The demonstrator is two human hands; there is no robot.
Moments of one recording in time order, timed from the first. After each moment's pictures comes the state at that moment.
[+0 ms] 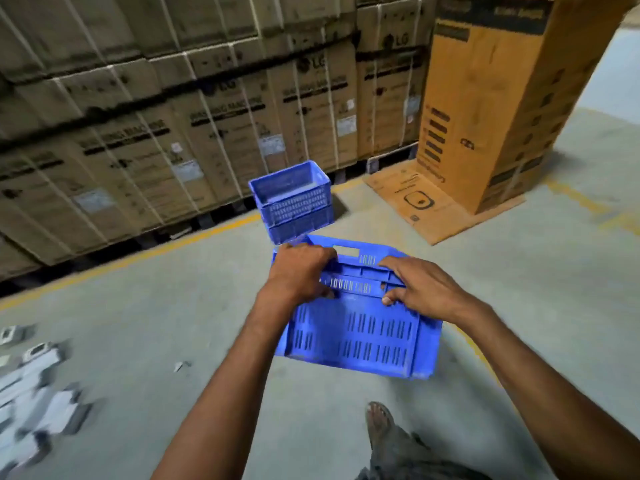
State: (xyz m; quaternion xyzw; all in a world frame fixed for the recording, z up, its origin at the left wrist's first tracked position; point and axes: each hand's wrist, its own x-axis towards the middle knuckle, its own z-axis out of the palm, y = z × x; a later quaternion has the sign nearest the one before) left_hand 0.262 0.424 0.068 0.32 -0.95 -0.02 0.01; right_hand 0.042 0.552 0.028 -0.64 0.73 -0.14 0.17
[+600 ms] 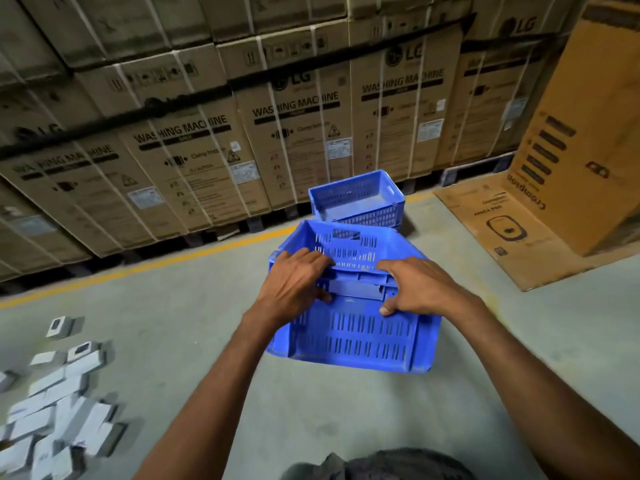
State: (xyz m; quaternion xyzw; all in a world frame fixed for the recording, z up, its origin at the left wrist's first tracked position) left_hand 0.374 0.068 0.026 0.36 -0.93 0.02 0.06; right_hand 0.125 0.149 0.019 -0.71 0.68 -0.07 0.16
